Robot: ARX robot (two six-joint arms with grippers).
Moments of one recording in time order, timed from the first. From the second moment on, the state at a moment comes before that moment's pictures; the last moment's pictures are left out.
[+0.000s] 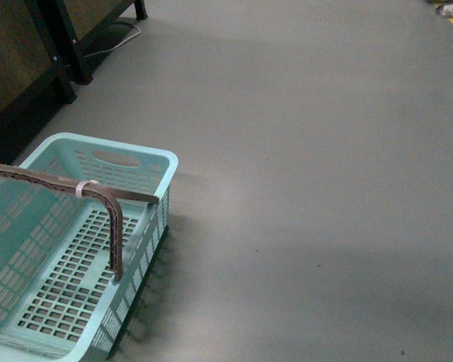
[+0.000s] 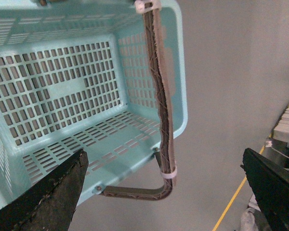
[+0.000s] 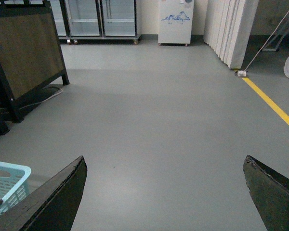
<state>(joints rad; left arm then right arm) 0.36 1.60 0.47 0.40 0.24 -1.00 0.00 0.00 0.01 0.00 0.00 0.00</state>
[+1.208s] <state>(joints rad) 0.10 2.13 0.87 0.42 0.10 -1.23 0.00 0.00 0.01 0.00 0.00 0.00</state>
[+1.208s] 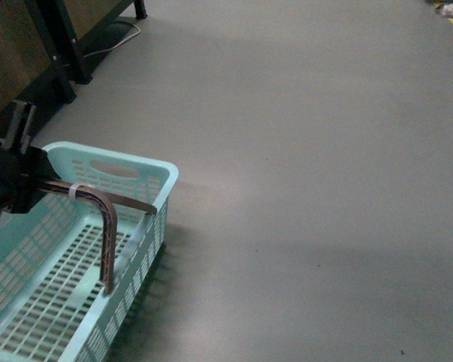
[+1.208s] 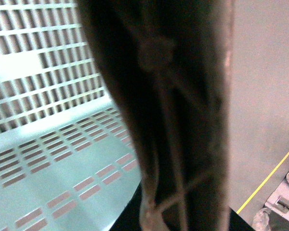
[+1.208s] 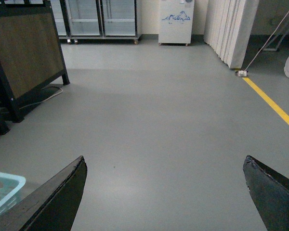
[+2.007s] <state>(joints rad) 0.12 0.89 0.76 -0.18 0.08 -1.34 0.00 0.00 0.01 0.00 0.00 0.00</state>
